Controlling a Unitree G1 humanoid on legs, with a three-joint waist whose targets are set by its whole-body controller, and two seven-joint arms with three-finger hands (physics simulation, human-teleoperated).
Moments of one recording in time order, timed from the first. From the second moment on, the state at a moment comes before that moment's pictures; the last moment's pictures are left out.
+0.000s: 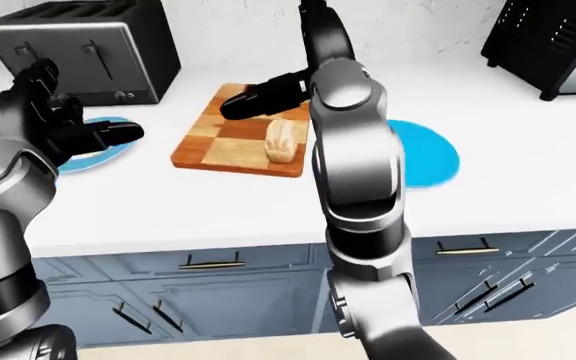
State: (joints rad) left arm -0.73 0.41 0.28 -0.26 -0.34 1.00 0.25; right arm -1.14 -0.10 0.01 -0.21 -0.26 1.25 0.14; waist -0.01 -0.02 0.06
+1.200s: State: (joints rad) left arm -0.79 0.45 0.24 -0.07 -0.13 0.86 0.12; right arm -1.02 -0.10 -0.03 -0.27 -0.11 1.21 0.03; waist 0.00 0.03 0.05
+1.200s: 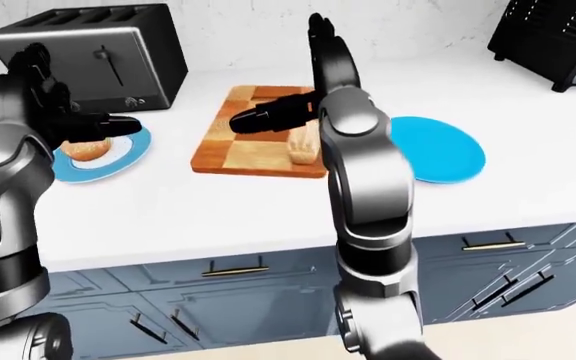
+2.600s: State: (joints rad) left arm -0.96 0.48 0.18 0.49 0.12 0.59 -0.09; right arm -0.92 -0.09 -0.02 -0.34 -0.05 1.21 0.00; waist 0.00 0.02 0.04
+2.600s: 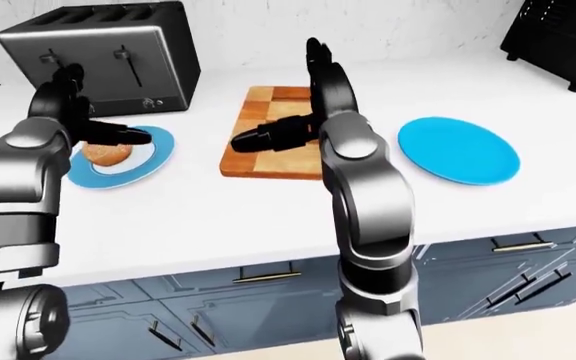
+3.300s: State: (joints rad) left arm -0.97 0.51 0.18 0.69 0.18 0.48 -0.11; right arm -0.87 -0.09 -0.03 -0.37 -0.03 1.19 -0.01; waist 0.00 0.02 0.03
